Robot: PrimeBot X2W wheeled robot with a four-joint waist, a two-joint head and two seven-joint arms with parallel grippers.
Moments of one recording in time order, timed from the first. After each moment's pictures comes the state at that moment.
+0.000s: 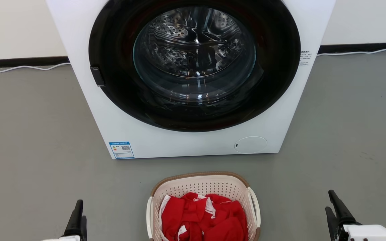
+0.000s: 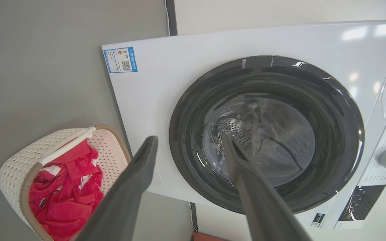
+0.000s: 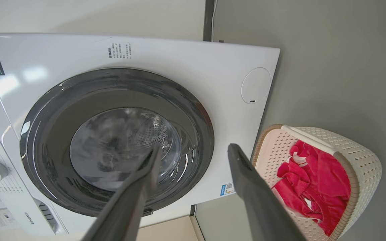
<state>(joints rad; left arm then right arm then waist) -0.03 0.01 0.04 0.34 -1.58 -0.12 0.06 -0.05 -0.03 -0.08 0.34 1.58 0.13 0.08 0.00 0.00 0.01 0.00</state>
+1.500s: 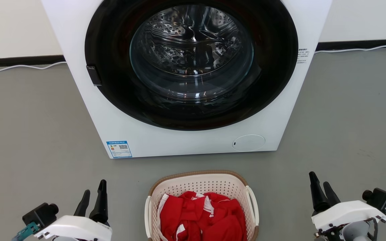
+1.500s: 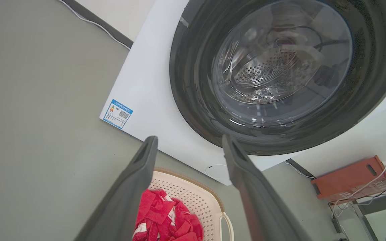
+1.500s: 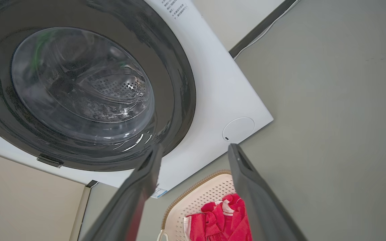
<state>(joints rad) -0.12 0.09 -0.15 0.36 -0.87 -0.12 -0.07 -0.20 -0.10 0.11 0.48 0.94 0.13 -0.07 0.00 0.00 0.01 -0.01</state>
